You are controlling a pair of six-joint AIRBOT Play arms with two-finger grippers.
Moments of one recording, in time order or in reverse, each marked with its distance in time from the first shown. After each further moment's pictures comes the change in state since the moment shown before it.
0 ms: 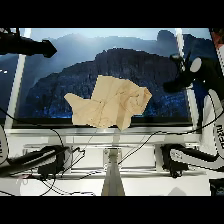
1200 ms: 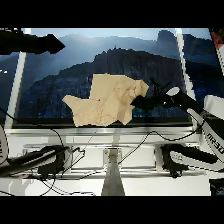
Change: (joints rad) left arm 0.000 0.000 0.000 -0.236 -0.021 -0.001; right arm 0.204 0.001 -0.410 0.739 -0.385 -0.010
